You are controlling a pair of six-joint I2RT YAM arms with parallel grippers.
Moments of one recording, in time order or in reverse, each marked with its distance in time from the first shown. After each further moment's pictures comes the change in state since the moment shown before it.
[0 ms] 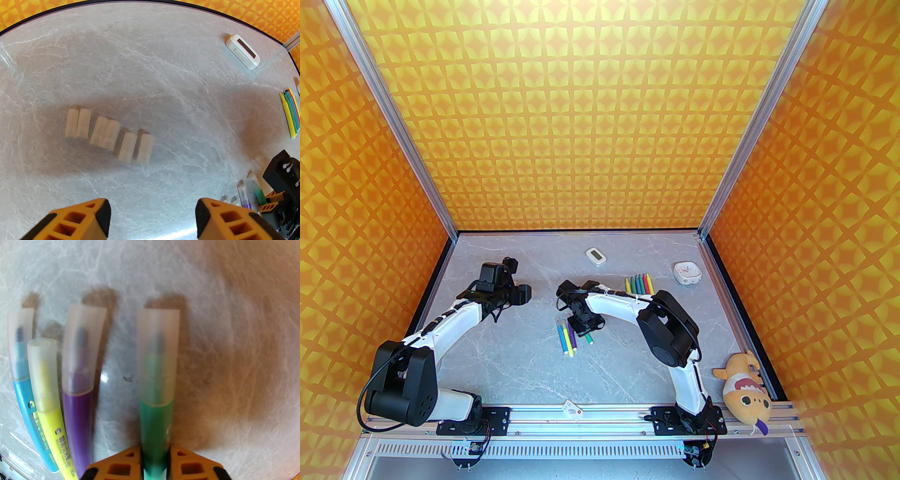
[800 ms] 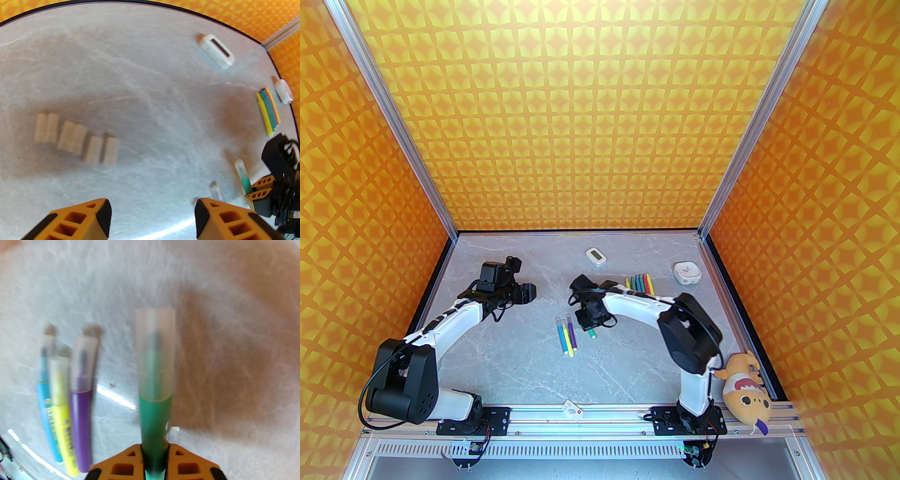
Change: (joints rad) left arm 0.000 0.018 0.000 0.059 0.195 -0.061; right arm -0.099 -0.204 -0.207 0.246 -0.099 -0.026
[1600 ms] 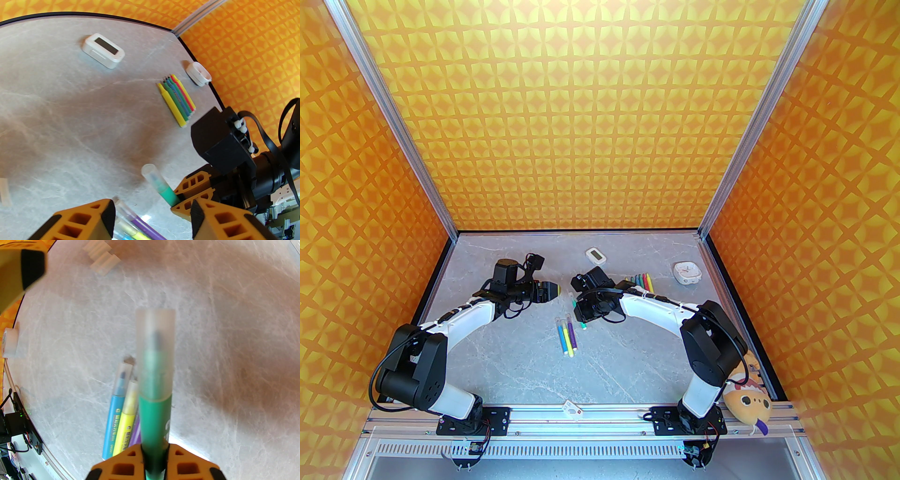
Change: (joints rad) left arm -0.114 0.086 0.000 0.265 0.377 -0.129; right arm -0.039 -0.116 -0.079 0.202 -0.194 -0.037
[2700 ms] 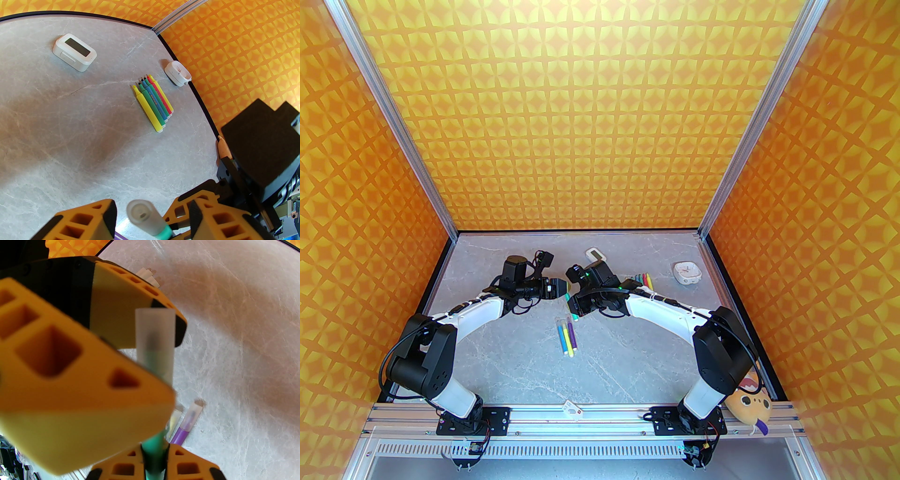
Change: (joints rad) left arm -0.046 0.080 0.063 0.075 0.047 -0.097; right arm 0.000 -0.059 0.000 0.113 -0.093 -0.016
